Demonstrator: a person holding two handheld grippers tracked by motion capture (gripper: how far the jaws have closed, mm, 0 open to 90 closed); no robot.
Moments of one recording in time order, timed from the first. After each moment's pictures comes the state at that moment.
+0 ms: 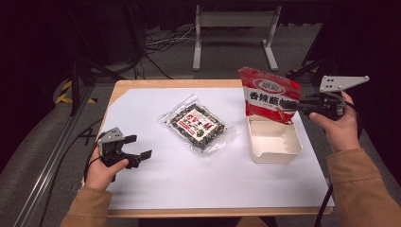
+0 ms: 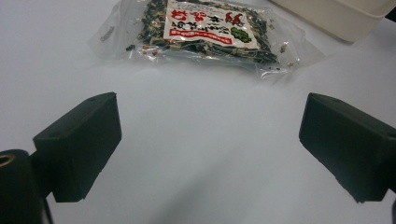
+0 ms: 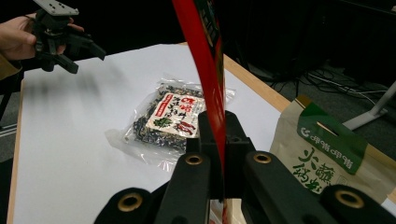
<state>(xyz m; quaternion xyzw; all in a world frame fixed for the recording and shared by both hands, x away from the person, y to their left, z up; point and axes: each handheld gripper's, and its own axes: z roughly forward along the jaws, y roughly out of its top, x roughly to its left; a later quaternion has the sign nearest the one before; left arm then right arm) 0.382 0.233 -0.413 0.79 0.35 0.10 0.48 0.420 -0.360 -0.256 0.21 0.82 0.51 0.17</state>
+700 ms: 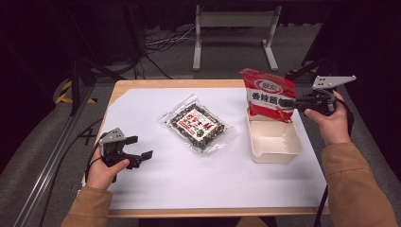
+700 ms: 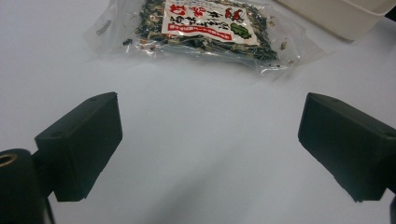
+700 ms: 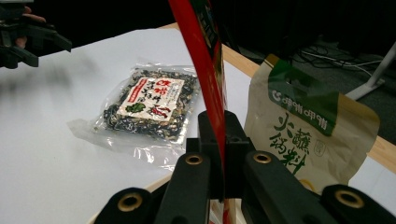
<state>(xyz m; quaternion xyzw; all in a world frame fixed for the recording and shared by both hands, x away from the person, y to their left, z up) 0.384 0.232 -0.417 0.80 0.35 0.09 0.48 0.459 -0.376 -0.291 0.26 0.82 0.49 0.15</state>
